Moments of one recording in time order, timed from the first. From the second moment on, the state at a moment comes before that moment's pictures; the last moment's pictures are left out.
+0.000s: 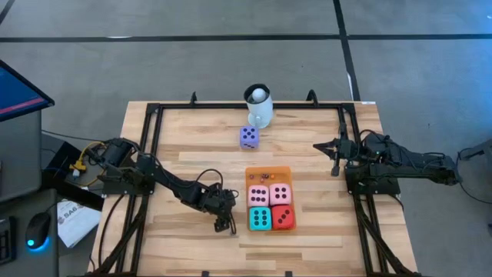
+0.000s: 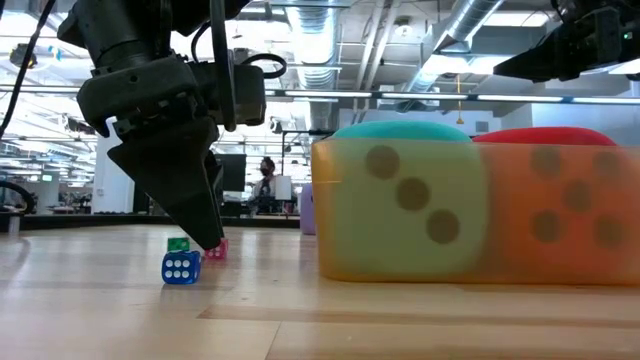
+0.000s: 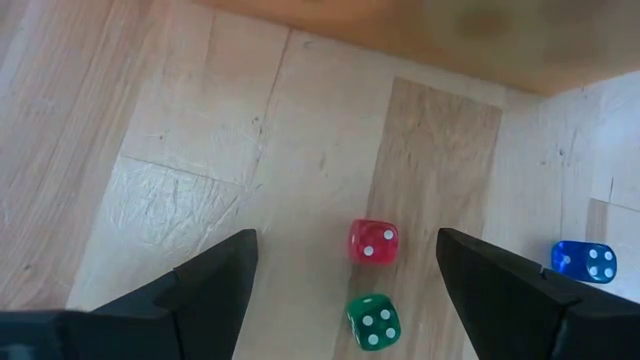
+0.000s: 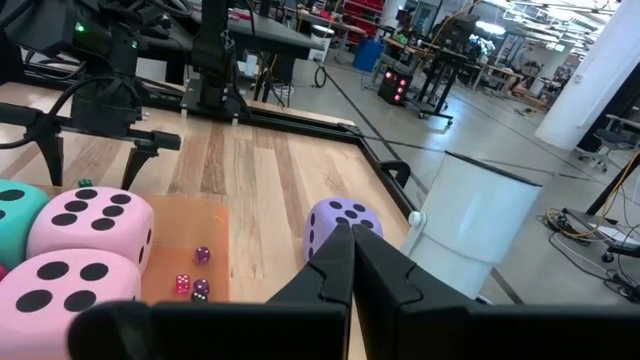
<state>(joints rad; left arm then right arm) -0.40 1.79 0.92 -0.19 -0.19 -0.61 -0.10 0.23 0.34 -0.25 0.17 -0.27</state>
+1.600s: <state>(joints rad) -0.40 1.80 0.92 -0.19 -0.18 -0.61 -0.10 0.23 0.34 -0.25 0.17 -0.27</state>
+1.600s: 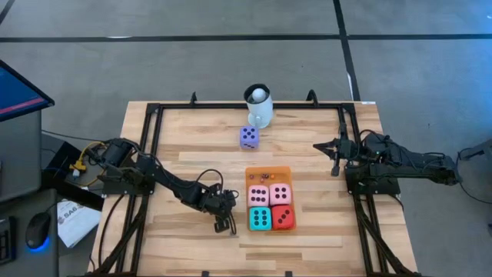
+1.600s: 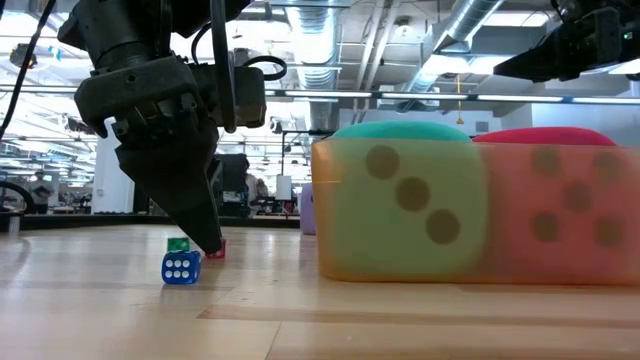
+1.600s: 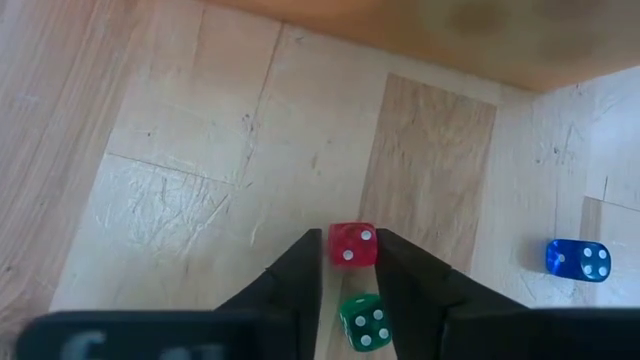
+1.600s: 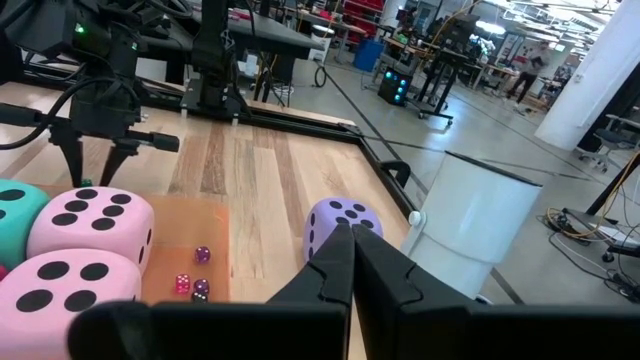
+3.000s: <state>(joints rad) -0.37 1.74 0.92 -0.20 -0.19 -0.60 -0.10 0.23 0.34 -0.25 0.17 -0.27</state>
